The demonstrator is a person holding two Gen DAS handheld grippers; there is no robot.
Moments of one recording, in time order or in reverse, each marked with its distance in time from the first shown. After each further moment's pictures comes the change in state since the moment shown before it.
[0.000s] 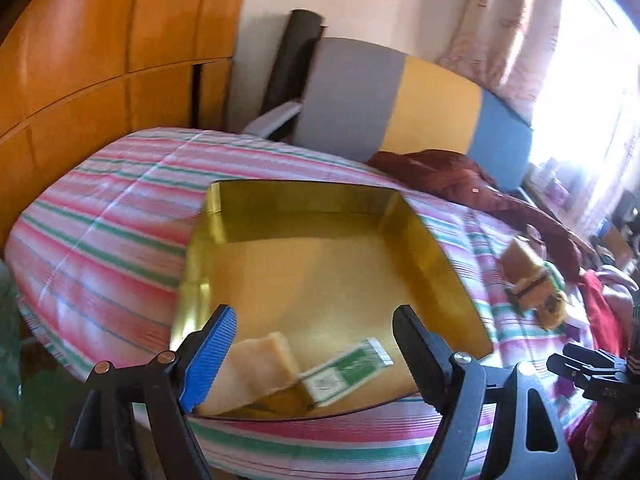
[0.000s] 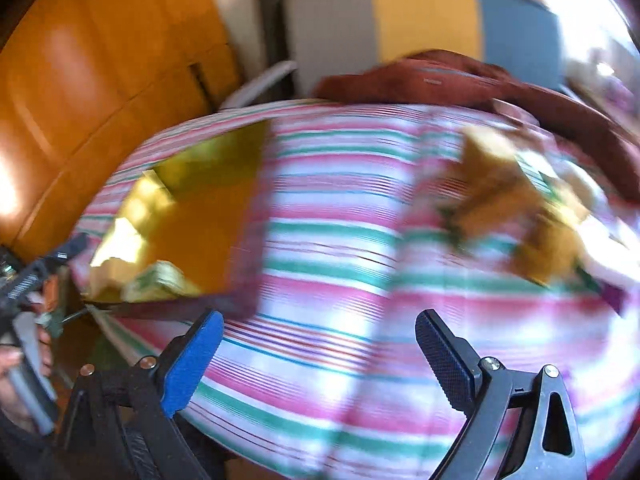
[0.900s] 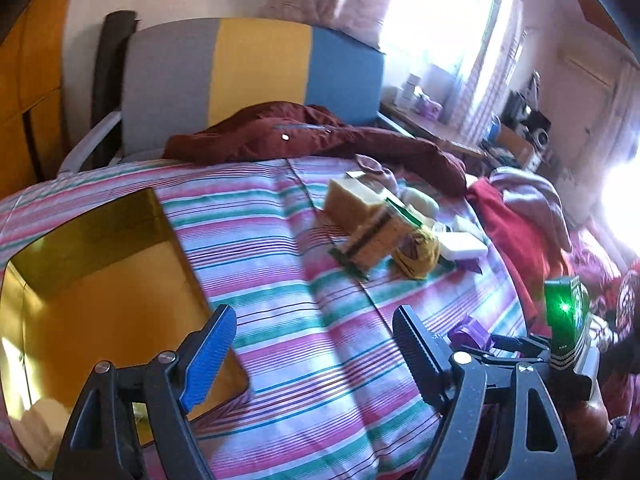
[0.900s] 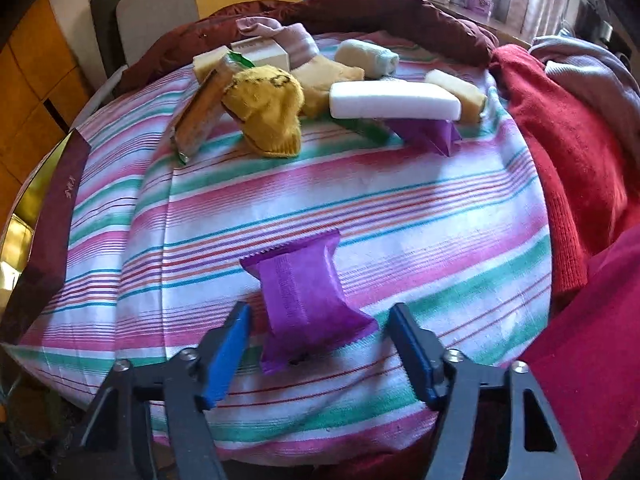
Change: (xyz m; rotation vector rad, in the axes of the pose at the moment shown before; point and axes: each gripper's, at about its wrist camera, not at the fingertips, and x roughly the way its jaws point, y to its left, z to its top) left arm 0.033 -0.189 0.000 0.360 0.141 -0.367; right arm -0.023 -0.137 -0.070 0.303 0.110 -0.323
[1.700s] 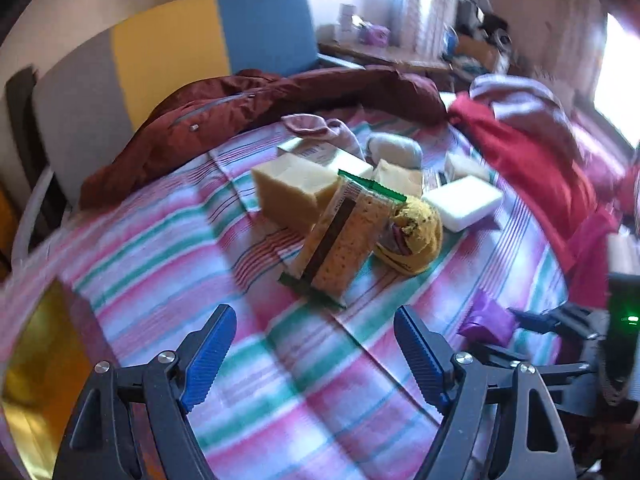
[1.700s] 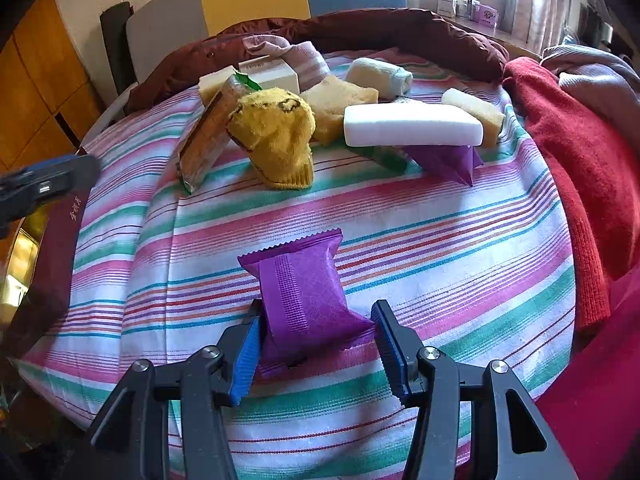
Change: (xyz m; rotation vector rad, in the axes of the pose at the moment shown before) left arm 0.118 -0.062 0.049 0.344 0.187 0.006; right arm 0.015 0.002 0.014 0.011 -0.077 0.043
